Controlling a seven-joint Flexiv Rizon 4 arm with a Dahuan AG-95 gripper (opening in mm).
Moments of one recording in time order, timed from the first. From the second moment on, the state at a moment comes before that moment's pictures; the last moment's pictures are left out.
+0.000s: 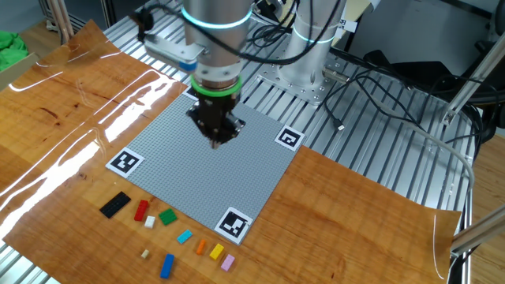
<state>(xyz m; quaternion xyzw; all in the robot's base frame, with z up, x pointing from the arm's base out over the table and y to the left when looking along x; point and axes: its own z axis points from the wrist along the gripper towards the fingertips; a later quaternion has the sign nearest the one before) 0.514 -0.019 0.127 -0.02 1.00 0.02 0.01</state>
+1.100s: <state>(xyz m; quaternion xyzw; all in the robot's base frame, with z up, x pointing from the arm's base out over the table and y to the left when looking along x) 0.586 -0.043 0.088 -0.06 1.00 0.04 0.01</state>
